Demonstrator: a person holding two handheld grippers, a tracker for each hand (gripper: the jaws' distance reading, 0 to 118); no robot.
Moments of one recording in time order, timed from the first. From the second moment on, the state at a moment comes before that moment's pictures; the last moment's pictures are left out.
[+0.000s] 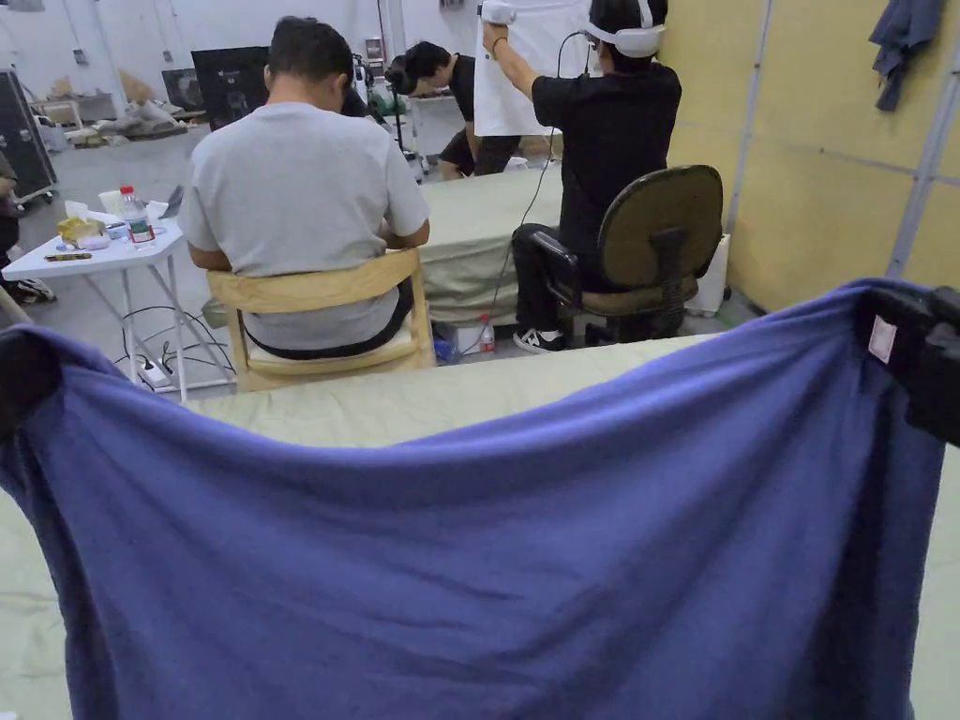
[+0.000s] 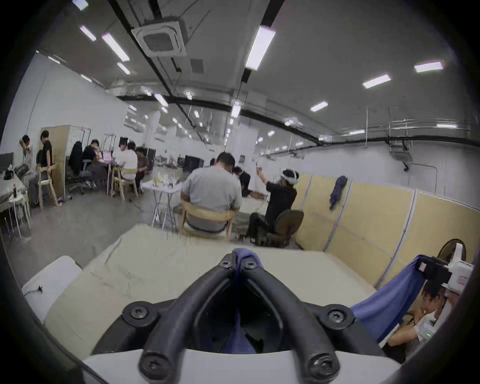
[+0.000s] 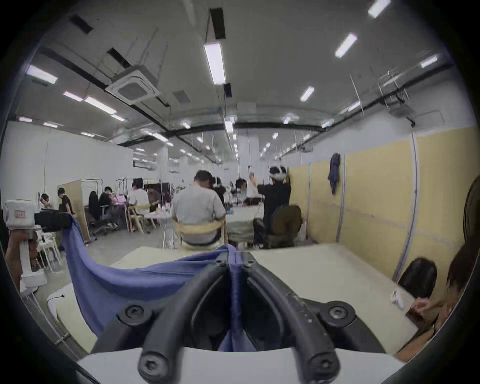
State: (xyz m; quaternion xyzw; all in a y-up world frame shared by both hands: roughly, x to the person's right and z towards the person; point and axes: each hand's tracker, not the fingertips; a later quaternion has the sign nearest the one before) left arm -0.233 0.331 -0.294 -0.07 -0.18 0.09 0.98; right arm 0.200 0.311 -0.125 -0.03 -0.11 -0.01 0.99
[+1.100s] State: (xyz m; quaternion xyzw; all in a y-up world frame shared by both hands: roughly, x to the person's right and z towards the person) left arm -0.099 0.577 -0.625 -0.02 -0.10 0.00 0.99; right arm 0.295 0.583 -0.497 -0.05 -0.23 0.02 0.97
